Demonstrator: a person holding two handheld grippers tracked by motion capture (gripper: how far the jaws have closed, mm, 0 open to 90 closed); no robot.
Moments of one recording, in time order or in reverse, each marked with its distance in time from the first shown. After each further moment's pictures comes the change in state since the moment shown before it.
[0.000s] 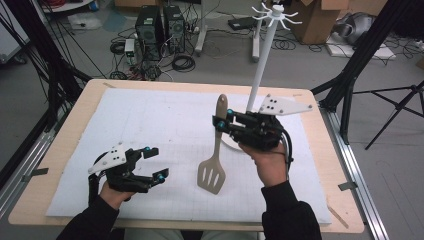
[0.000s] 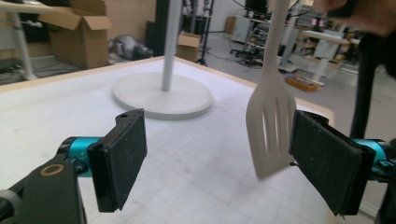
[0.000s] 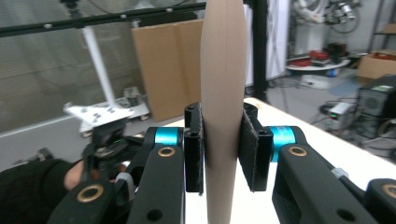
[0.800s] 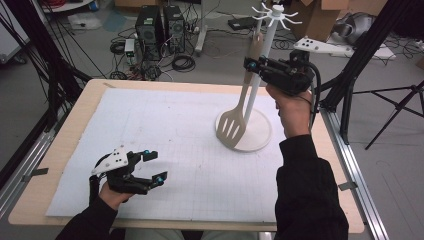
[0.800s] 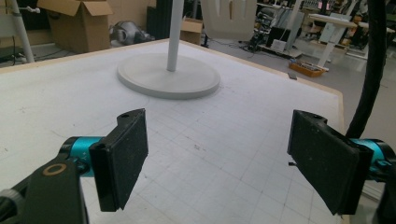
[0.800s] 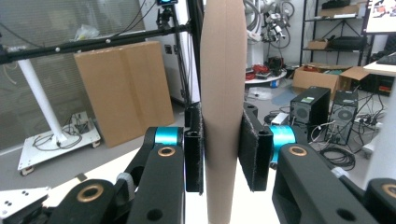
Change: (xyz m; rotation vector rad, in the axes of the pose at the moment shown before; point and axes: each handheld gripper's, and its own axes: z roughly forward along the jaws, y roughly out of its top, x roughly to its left) left arm 0.006 -0.013 0.002 0.066 -0.014 0.001; right arm -0.079 0.079 -0.020 -0.058 -0.191 0.035
